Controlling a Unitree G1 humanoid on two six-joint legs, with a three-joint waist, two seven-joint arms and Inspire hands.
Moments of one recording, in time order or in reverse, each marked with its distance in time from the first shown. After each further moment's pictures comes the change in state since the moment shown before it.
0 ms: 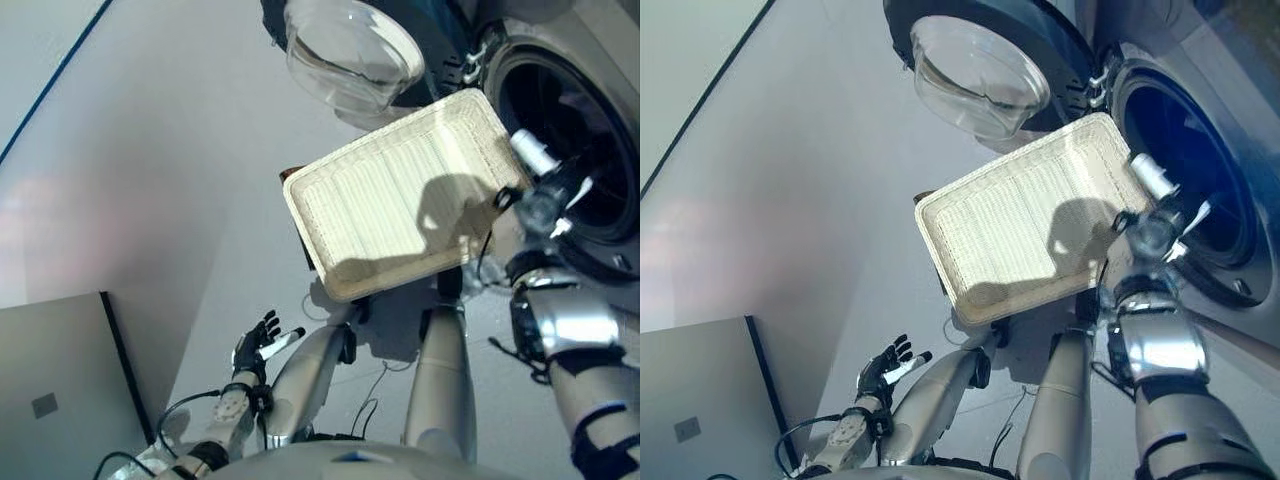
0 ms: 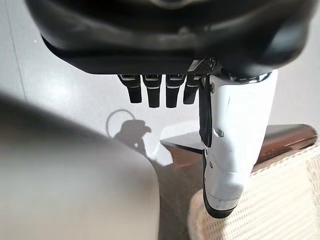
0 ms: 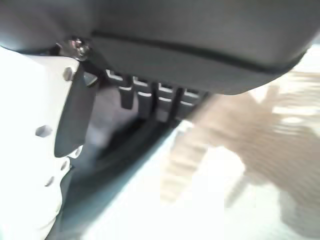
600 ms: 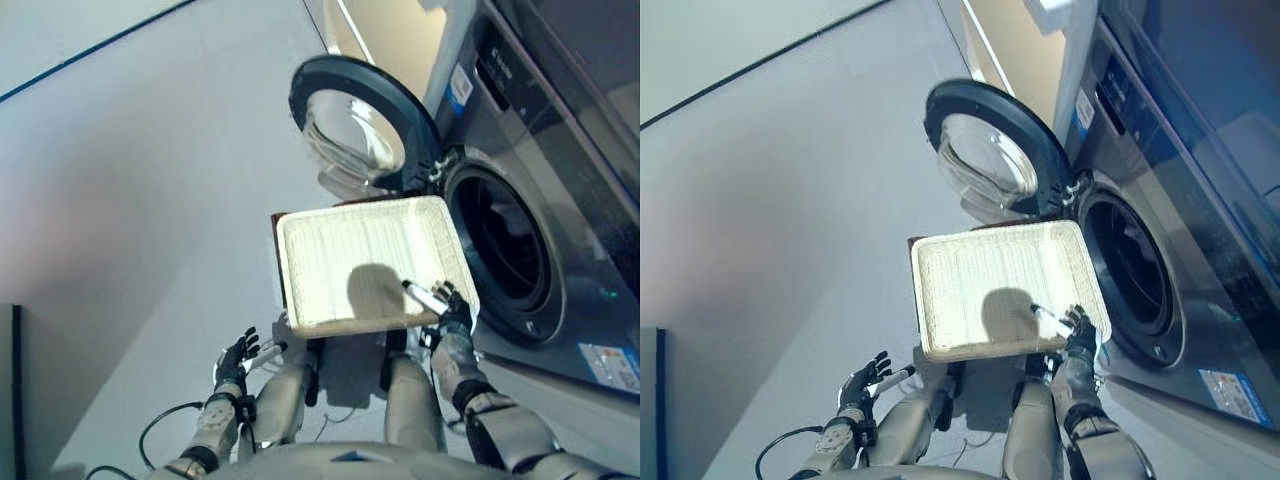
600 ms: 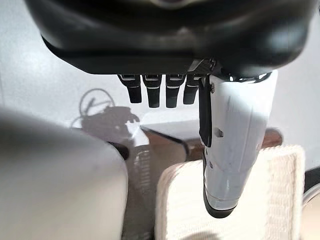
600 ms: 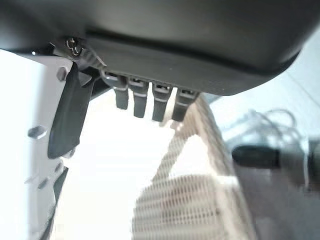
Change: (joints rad) left arm -0.001 0.037 0.170 0.153 0.148 0.028 0.018; right arm 0.533 0.236 0.053 -0.137 -0.086 0.063 0.211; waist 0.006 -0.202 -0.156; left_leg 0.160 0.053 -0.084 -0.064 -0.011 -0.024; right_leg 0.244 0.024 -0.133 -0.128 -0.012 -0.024
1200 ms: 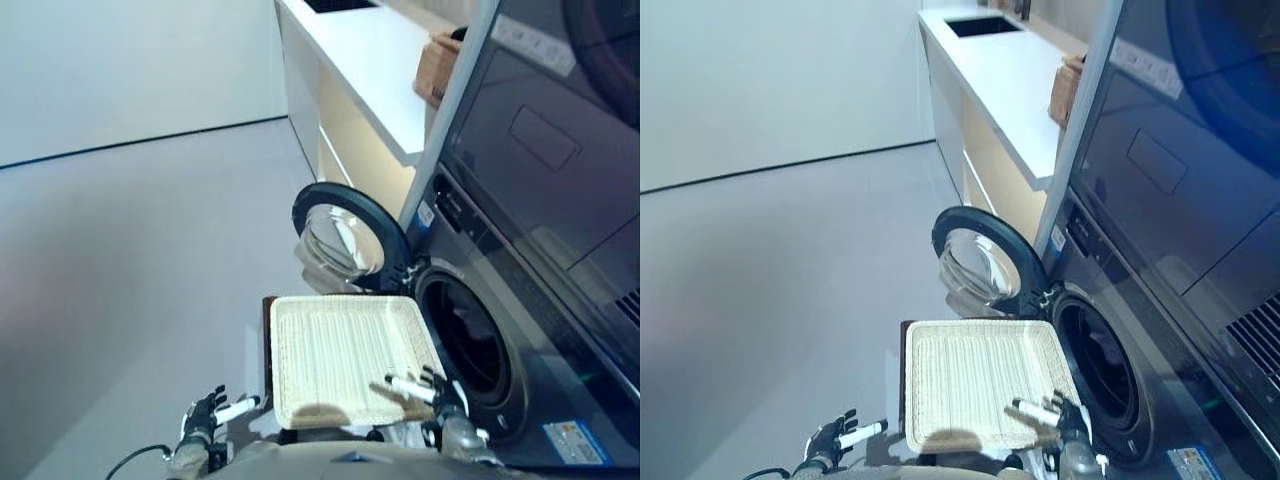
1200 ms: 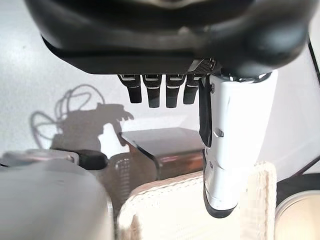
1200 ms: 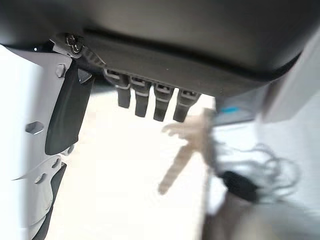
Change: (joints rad) left arm 0.061 0.049 0.070 0.177 0.184 0.083 -0.017; right arm 0.300 0.023 0.066 0.106 -0.381 0.081 0.120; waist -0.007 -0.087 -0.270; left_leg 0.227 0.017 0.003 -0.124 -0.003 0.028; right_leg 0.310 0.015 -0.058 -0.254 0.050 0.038
